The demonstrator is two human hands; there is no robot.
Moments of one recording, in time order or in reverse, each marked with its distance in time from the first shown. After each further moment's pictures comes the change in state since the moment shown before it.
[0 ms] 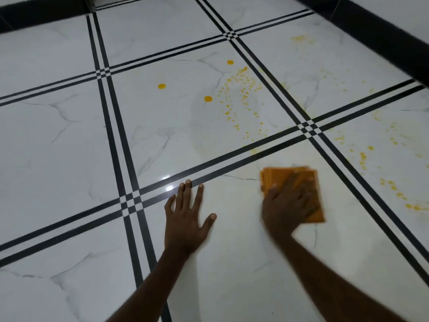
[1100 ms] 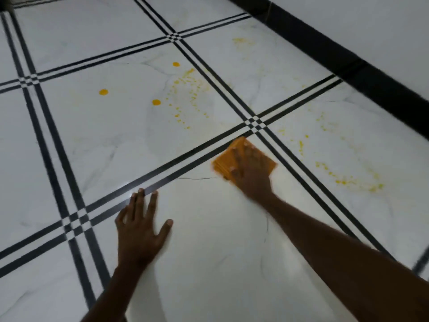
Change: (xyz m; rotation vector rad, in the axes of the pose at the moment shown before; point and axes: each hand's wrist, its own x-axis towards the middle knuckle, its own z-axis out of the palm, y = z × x) left_hand -0.001 -0.005 0.001 0.006 0.044 0.032; right_hand 0.099 0.058 0.017 -0.115 -0.117 -0.515
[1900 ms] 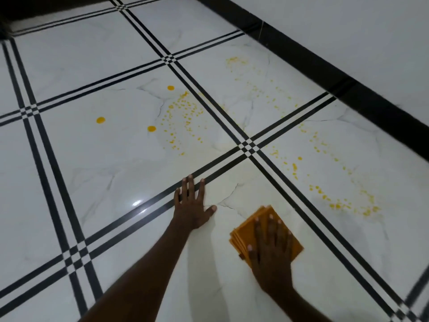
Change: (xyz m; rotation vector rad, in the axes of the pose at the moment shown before) left_hand 0.147 0.126 0.010 -0.018 -0.353 0.136; right_hand -0.146 0.015 -0.044 0.084 -0.149 0.141
